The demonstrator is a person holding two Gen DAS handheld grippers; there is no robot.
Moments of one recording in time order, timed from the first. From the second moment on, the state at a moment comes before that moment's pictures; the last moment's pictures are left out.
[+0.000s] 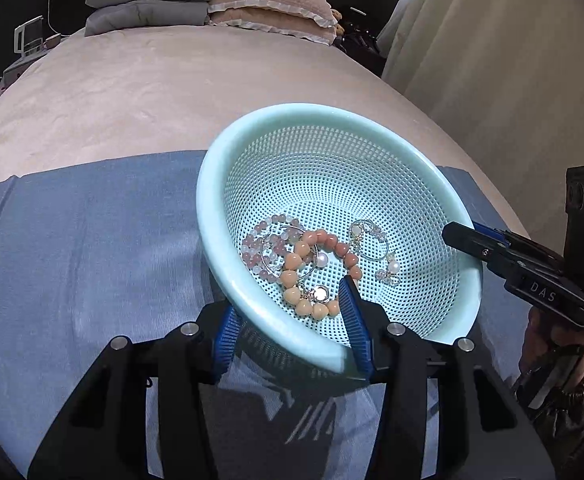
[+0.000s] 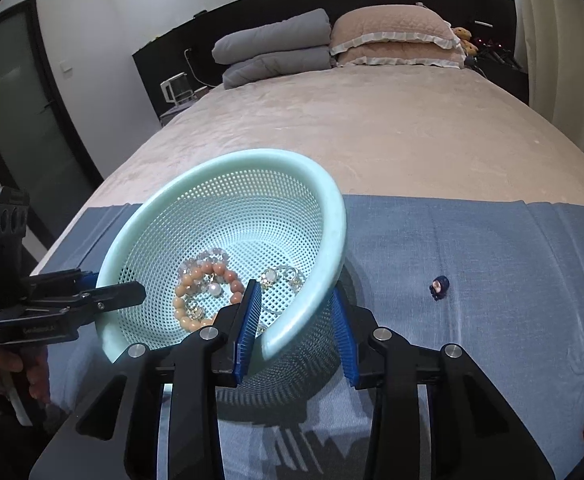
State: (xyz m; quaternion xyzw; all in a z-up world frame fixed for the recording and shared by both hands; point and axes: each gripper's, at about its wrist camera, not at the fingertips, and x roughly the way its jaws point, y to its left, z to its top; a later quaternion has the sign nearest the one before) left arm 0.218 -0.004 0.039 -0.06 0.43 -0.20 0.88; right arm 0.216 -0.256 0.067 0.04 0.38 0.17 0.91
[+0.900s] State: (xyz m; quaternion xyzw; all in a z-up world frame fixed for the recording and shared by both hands) left arm 0.036 0.019 0.085 -0.06 0.26 -0.14 0.95; right arm 0.067 -0.282 0.094 0.02 0.30 0.12 0.95
